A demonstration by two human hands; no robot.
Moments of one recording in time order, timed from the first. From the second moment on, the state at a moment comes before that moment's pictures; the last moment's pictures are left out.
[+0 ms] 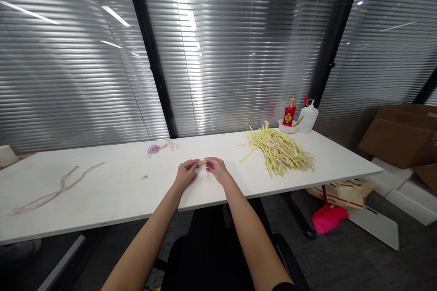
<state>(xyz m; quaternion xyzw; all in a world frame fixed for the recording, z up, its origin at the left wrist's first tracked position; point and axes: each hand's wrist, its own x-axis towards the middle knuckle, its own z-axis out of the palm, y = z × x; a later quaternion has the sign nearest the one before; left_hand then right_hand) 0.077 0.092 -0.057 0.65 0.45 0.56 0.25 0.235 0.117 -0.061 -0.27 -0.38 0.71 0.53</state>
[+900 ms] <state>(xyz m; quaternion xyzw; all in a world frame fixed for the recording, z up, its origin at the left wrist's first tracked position) 0.082 0.085 -0.049 0.65 0.45 0.55 0.29 0.234 0.119 -0.062 -0.27 -0.38 0.70 0.54</state>
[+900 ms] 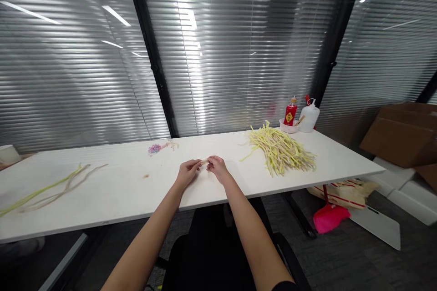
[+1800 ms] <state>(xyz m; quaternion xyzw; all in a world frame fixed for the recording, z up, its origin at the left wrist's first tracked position) 0.076 0.097 -0.064 0.66 0.55 0.50 0.11 0.241 0.124 -0.063 -0.29 -0.32 0.63 0.64</state>
